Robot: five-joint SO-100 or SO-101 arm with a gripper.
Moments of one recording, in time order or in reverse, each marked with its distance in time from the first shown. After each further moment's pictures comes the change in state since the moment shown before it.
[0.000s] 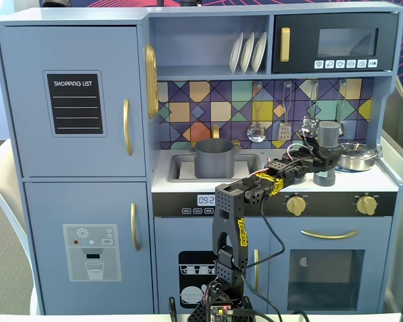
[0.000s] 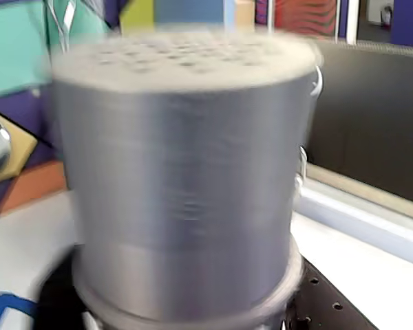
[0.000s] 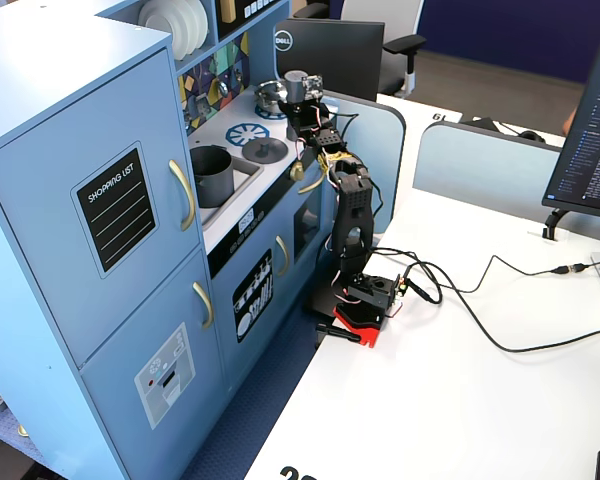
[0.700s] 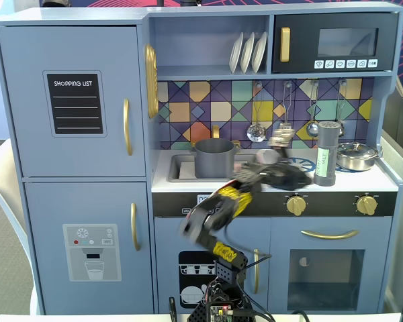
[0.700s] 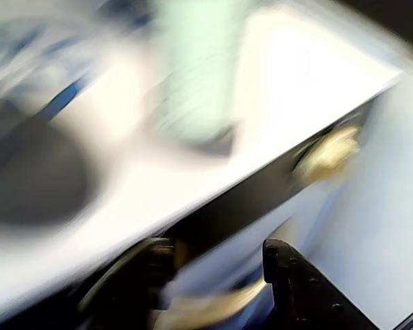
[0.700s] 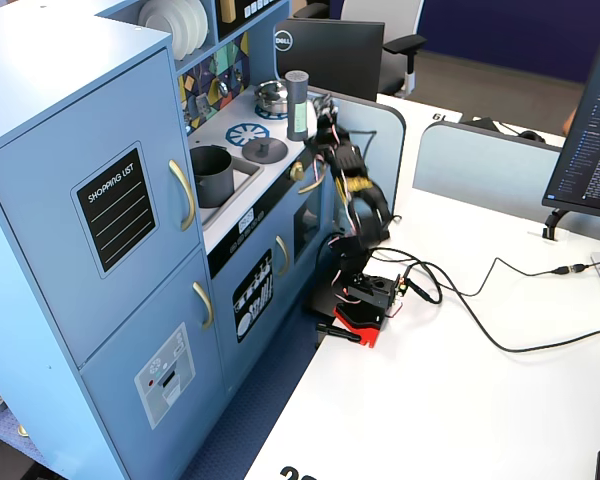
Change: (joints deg) arm -3.9 53.0 32.8 44.0 -12.6
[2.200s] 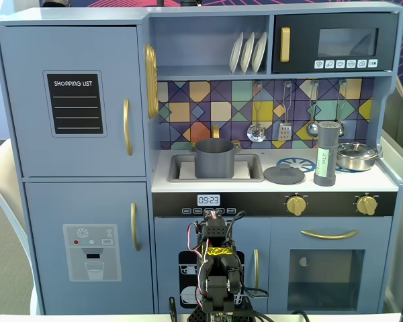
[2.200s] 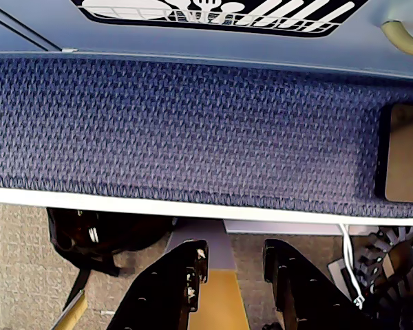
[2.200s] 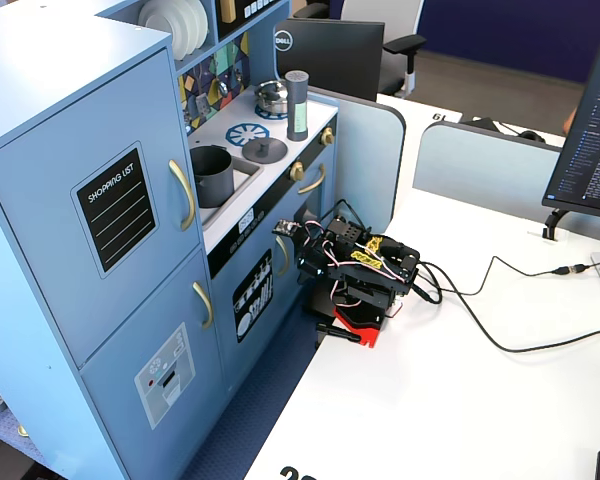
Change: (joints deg) arm -42.7 37.7 53.1 32.0 6.9
